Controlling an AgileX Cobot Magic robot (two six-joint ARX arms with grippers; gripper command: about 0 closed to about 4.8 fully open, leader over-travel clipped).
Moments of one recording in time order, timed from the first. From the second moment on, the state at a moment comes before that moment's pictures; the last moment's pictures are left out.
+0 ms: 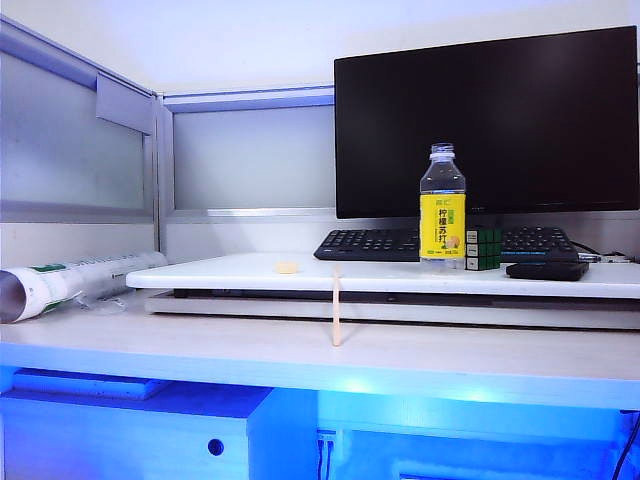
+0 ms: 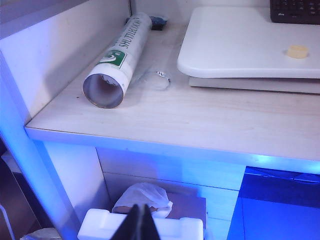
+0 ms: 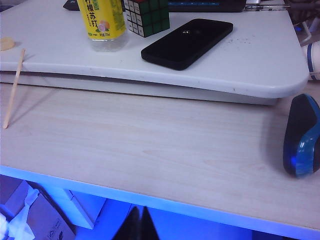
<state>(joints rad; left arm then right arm) 0.03 0.00 0.01 -0.17 0.04 0.02 0.09 0.00 0.04 -0.27 -0.02 0.10</state>
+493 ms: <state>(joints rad) 0.03 0.00 0.01 -0.17 0.06 0.02 0.09 0.00 0.04 -0.27 -0.02 0.10</state>
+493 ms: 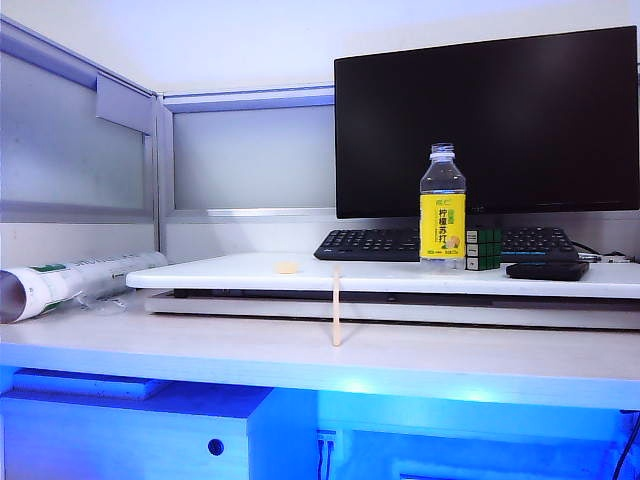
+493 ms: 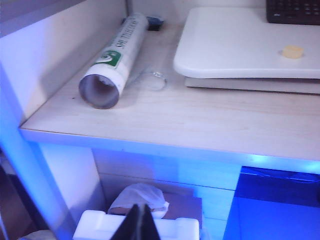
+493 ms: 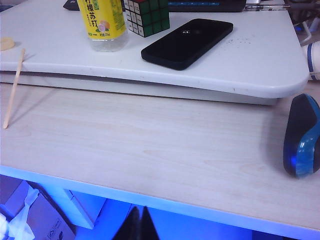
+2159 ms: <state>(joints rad) 0.03 0.00 0.01 -0.12 0.73 -0.04 0.10 0.48 0.54 -0.16 -0.38 0.27</state>
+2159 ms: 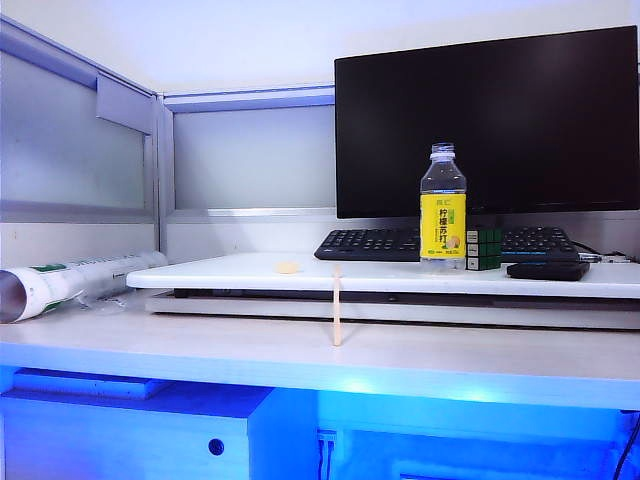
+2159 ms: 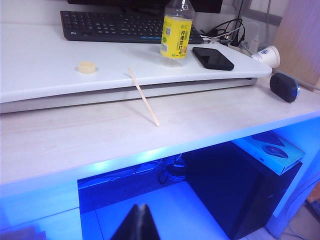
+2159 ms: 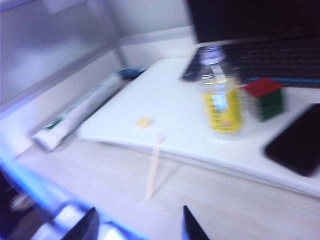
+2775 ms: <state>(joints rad) 0.03 0.00 0.01 -0.06 0.73 -0.04 0.27 0.92 0.65 -0.04 -0.42 0.35</state>
